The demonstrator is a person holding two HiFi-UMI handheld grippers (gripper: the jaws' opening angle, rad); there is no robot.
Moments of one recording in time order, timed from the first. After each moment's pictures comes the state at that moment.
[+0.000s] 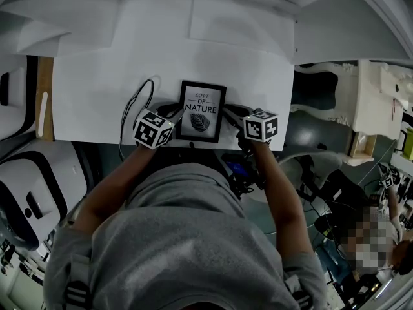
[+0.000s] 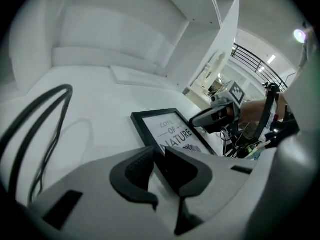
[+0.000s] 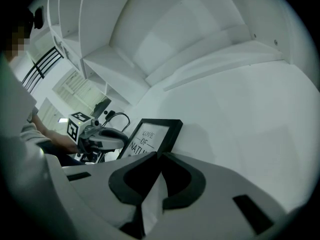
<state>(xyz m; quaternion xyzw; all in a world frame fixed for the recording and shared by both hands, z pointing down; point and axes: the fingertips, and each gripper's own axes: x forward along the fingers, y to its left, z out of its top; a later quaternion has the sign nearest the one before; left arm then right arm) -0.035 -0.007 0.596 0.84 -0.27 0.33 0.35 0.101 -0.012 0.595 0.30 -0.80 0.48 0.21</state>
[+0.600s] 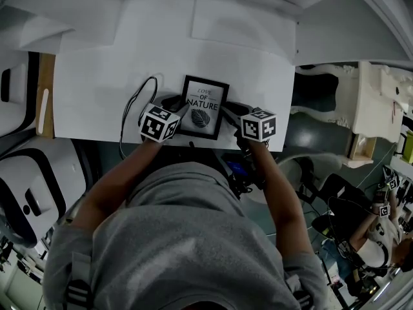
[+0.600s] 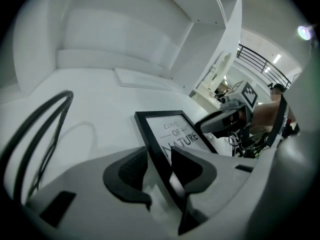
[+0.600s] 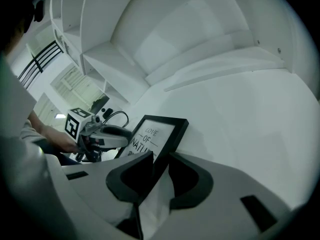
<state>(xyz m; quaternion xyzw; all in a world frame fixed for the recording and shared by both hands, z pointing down) -0.028 -0.025 0.603 0.83 -0.30 0.32 0.34 0.097 -0.016 0.595 0.31 -0.80 0.46 0.23</state>
